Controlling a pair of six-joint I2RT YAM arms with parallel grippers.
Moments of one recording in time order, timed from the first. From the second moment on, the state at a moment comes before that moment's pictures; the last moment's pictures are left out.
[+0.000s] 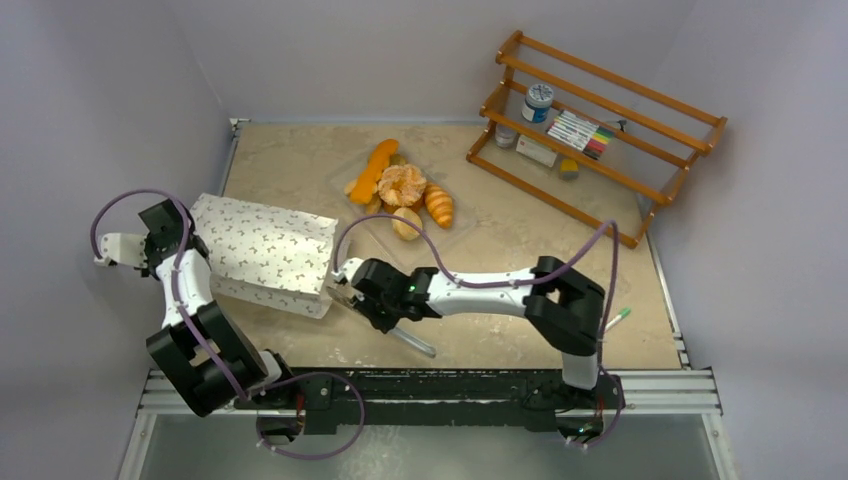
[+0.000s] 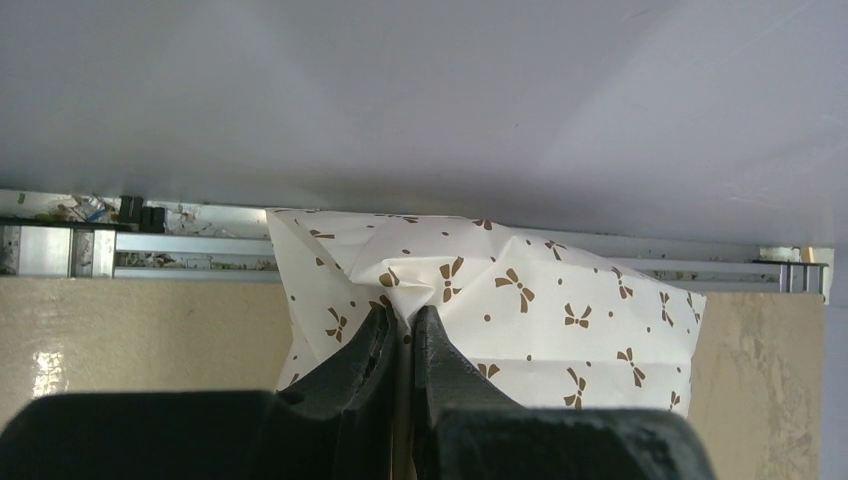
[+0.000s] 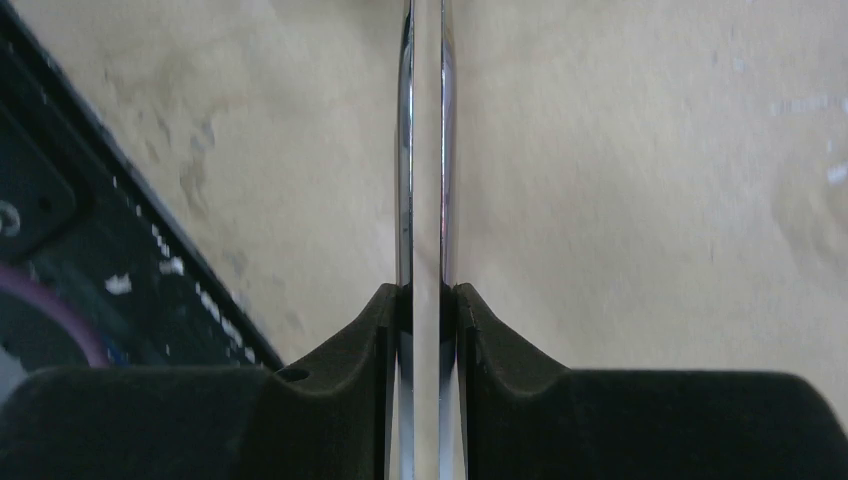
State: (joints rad) left arm 0.62 1.29 0.85 -0.33 -0.53 -0.96; right arm 1.22 1.84 1.23 -0.36 0.04 0.24
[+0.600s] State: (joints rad) left arm 0.62 1.33 0.80 -0.12 -0.31 -0.99; right arm 1.10 2.21 1.71 -0.37 0.07 0.17
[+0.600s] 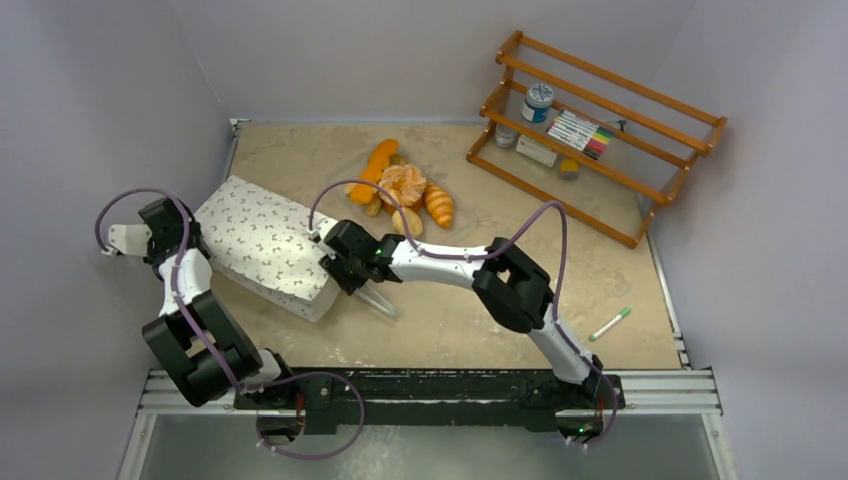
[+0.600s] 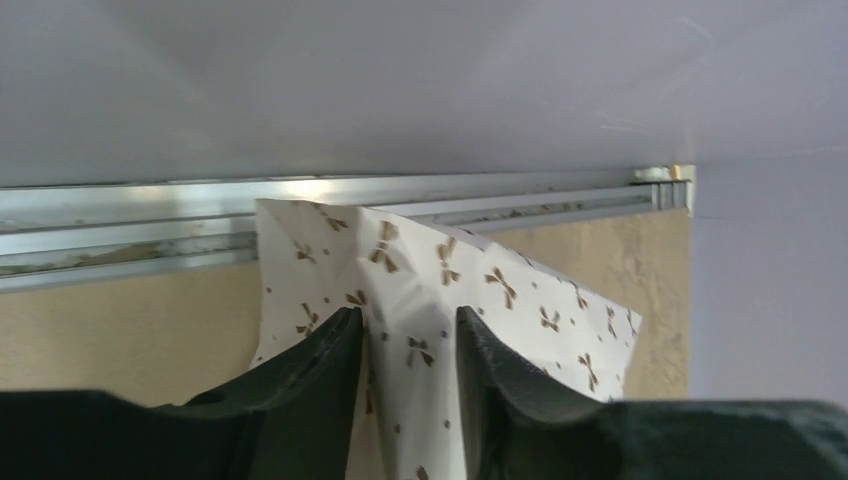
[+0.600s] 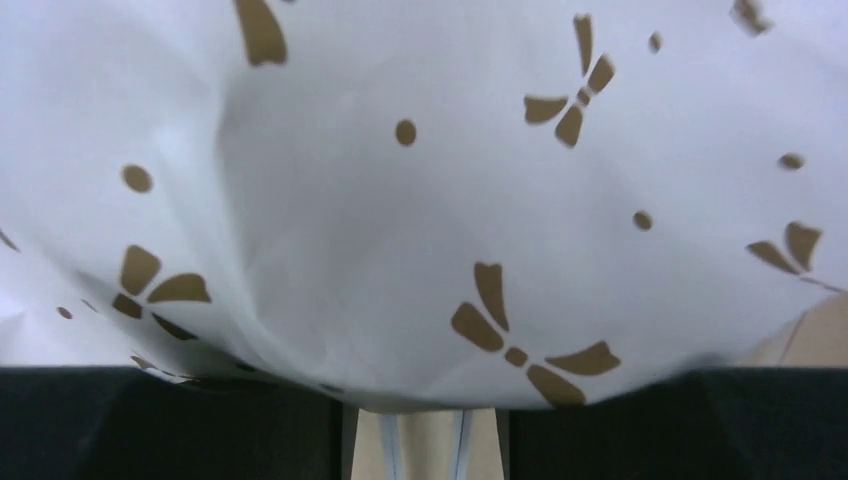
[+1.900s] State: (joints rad) left arm 0.33 0.87 0.93 -0.38 -0.62 -1.02; right arm 0.97 1.46 1.27 -0.35 0.43 0.33
